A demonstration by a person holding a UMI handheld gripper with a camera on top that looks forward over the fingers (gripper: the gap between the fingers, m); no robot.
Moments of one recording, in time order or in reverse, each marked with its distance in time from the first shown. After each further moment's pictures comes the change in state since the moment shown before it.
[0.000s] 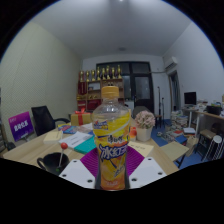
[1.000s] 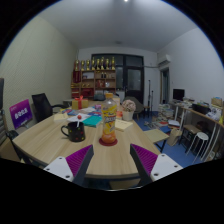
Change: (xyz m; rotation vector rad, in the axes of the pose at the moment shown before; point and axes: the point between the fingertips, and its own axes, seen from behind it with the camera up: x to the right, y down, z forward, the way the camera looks) arm 0.000 0.027 -0.239 -0.135 0.109 -0.055
